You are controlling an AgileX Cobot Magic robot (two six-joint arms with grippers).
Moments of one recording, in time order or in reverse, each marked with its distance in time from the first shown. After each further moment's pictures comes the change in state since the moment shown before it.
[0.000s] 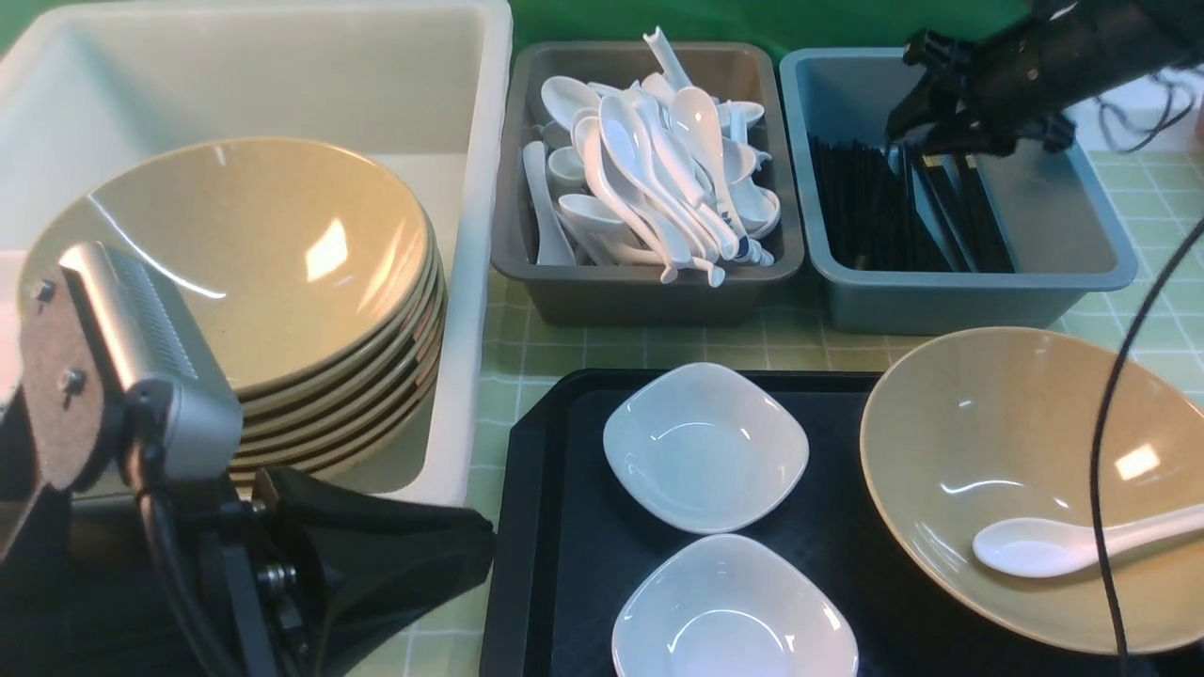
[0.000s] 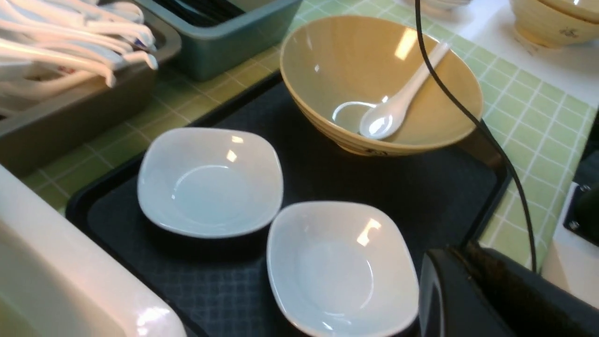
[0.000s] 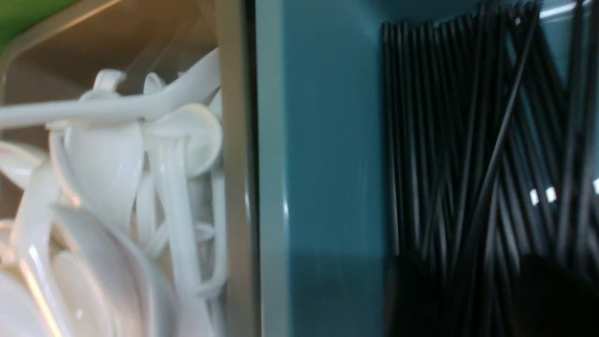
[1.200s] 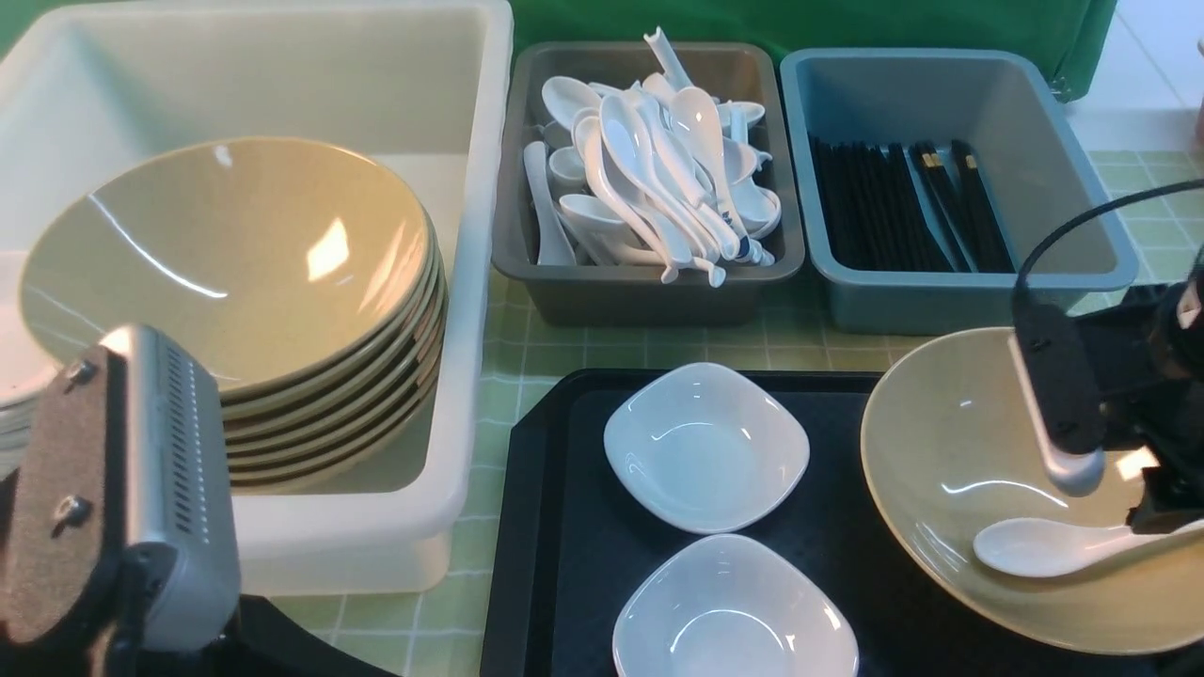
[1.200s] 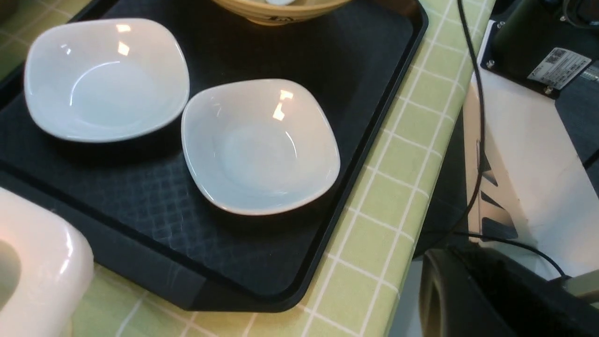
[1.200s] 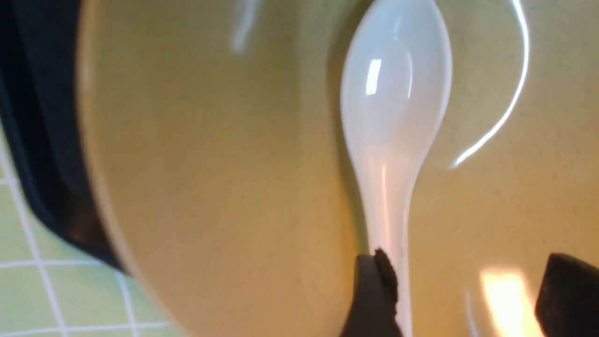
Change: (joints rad) right arm 0.241 -0.624 0.905 -0.714 0.257 -1.138; left arm 0.000 0.000 -0.123 0.138 0.388 -0.024
